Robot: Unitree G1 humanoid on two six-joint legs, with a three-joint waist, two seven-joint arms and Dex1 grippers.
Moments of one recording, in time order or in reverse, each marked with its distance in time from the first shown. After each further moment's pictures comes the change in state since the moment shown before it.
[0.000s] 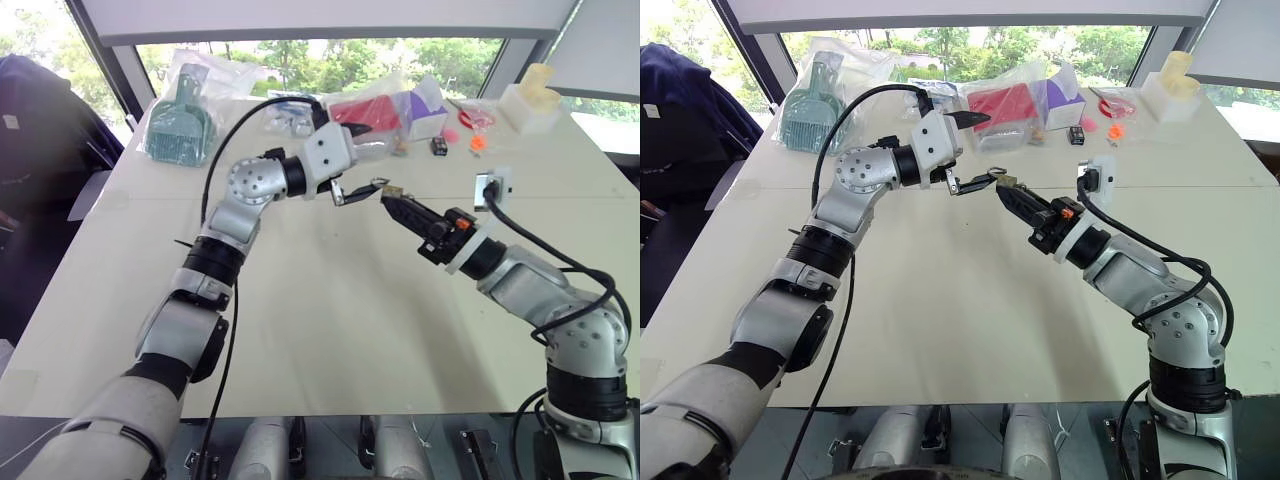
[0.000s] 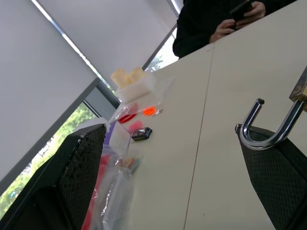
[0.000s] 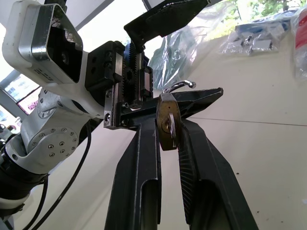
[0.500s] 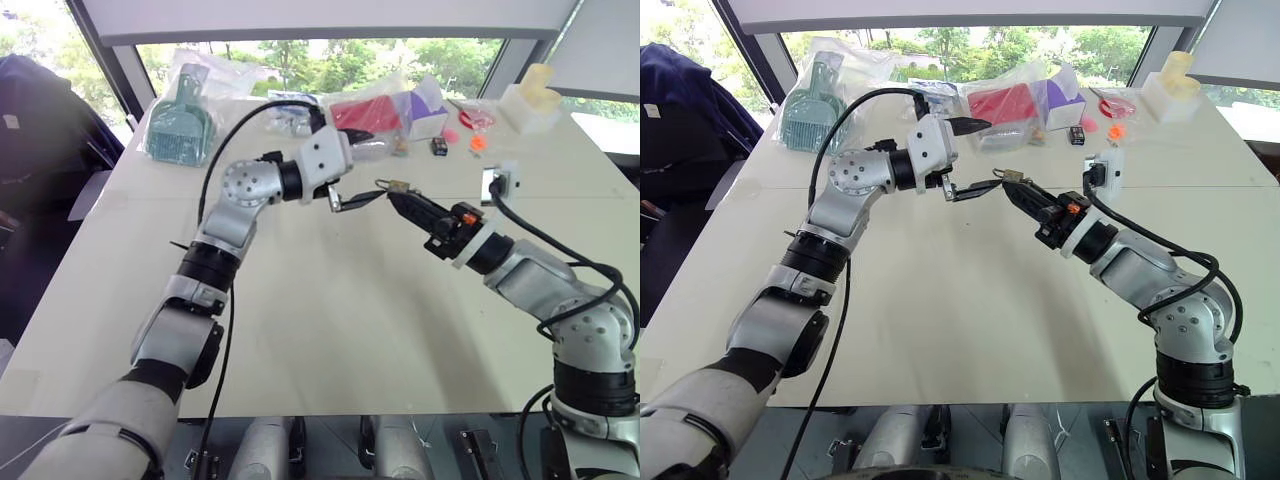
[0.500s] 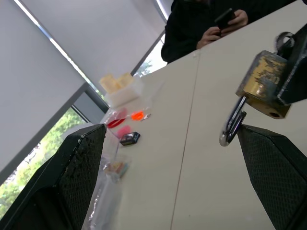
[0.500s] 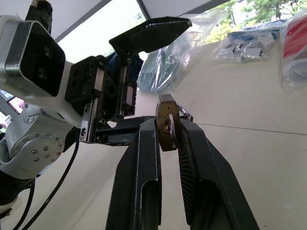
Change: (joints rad) left arm 0.025 0.017 -0.001 -0.074 -0.030 0.034 -0.053; right arm -0.012 -0.030 -0.005 0.010 -0.028 -0.013 0.042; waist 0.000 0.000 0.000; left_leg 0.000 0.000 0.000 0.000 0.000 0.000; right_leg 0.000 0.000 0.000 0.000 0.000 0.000
